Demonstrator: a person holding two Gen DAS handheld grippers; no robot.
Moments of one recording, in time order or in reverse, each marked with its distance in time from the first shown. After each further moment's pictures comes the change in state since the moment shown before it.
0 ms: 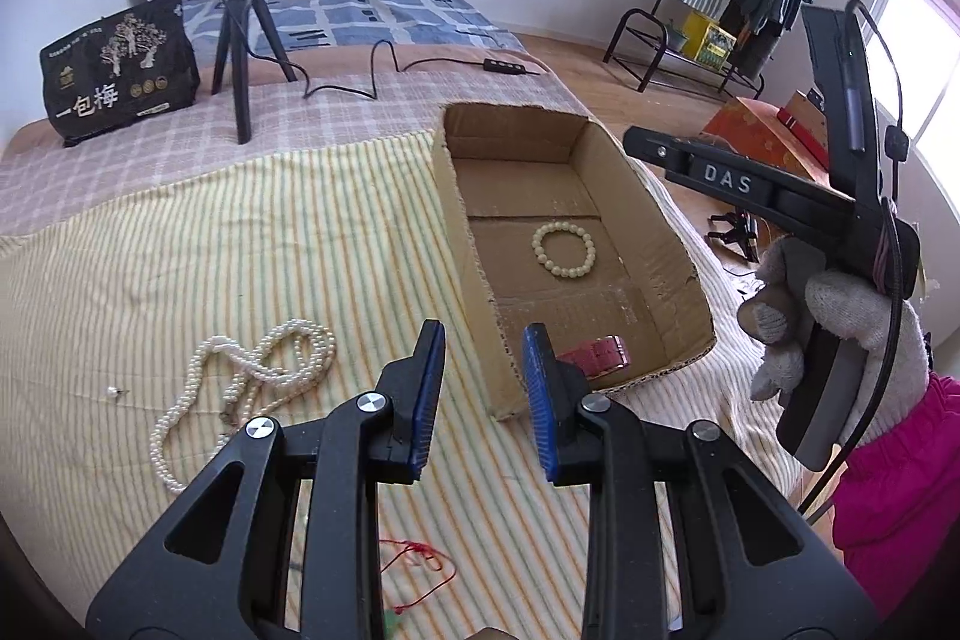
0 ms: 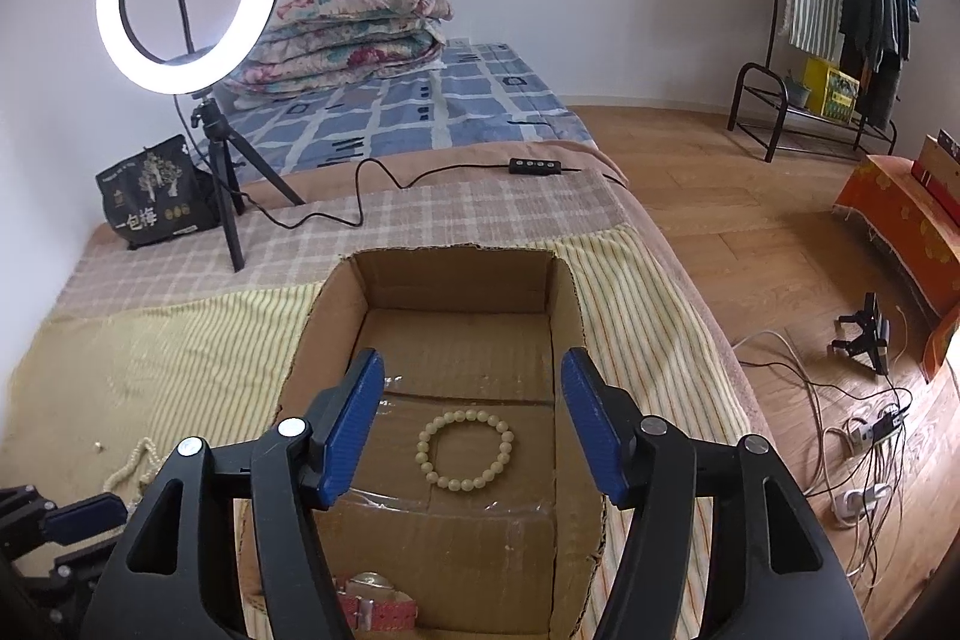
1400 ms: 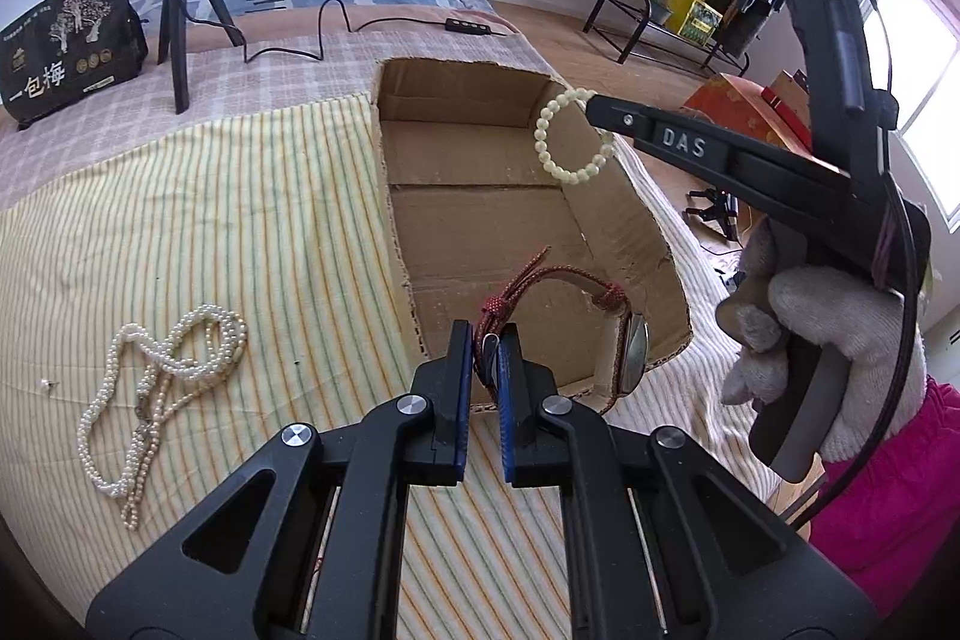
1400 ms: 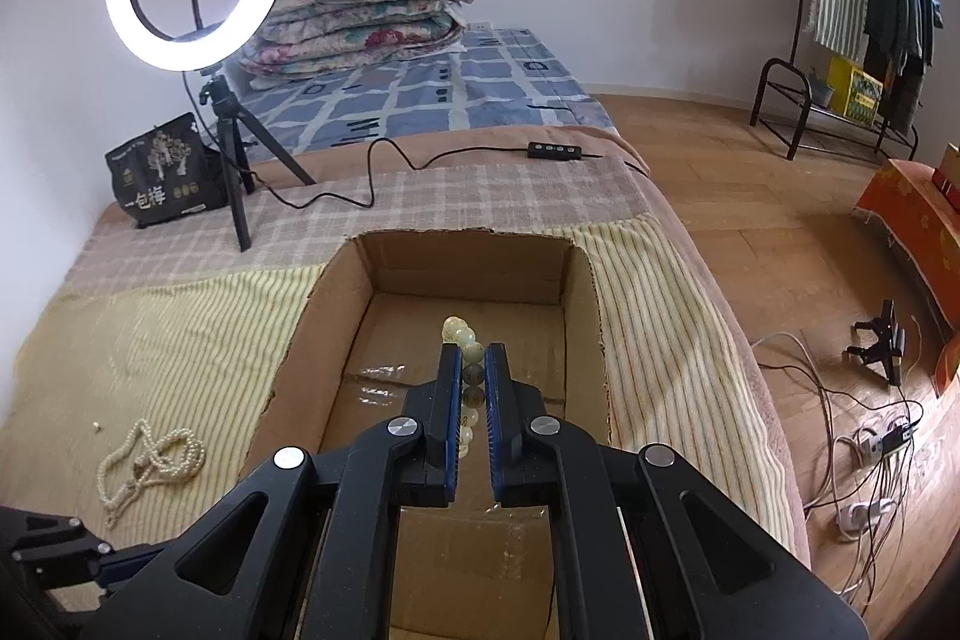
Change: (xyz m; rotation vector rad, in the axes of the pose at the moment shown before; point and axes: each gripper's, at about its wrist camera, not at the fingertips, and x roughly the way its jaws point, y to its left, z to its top) left arm 0.047 -0.033 0.001 -0.004 0.088 -0.069; right arm 0.021 -0.004 -0.002 -0.023 0.036 0.040
